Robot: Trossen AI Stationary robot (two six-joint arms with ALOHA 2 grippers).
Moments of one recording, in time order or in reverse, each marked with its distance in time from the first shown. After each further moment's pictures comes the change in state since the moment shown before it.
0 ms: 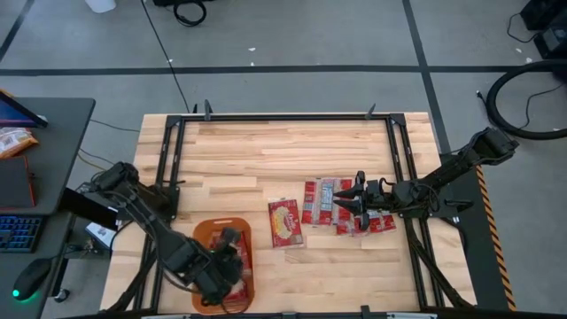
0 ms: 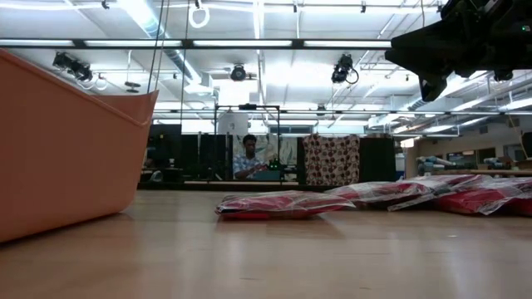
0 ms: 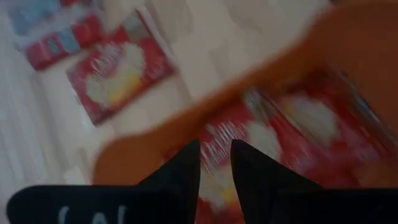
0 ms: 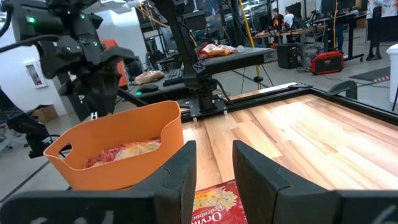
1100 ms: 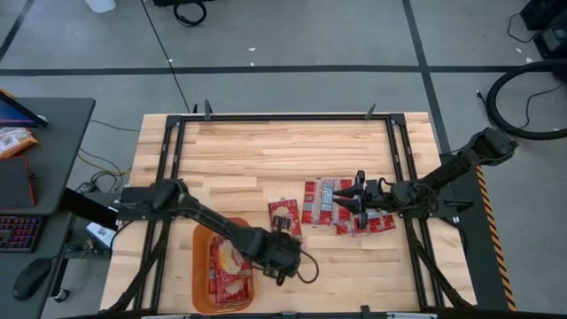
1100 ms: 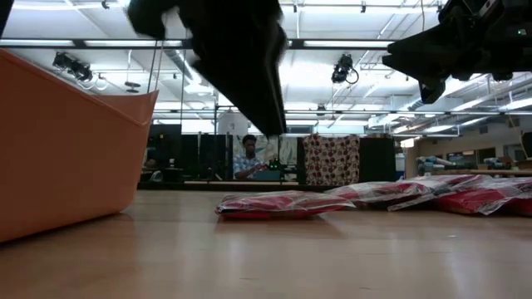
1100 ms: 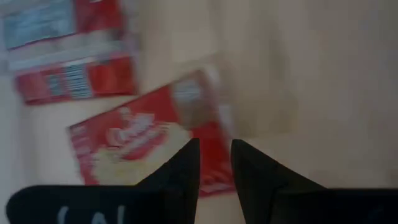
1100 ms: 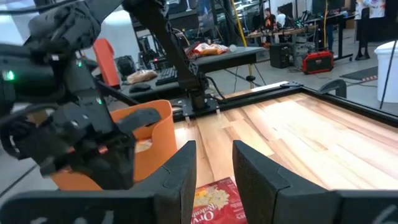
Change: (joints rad) left arm 0.311 0.422 0.212 0.251 0.007 0.113; right arm -0.009 0.022 0.000 0.009 0.024 0.000
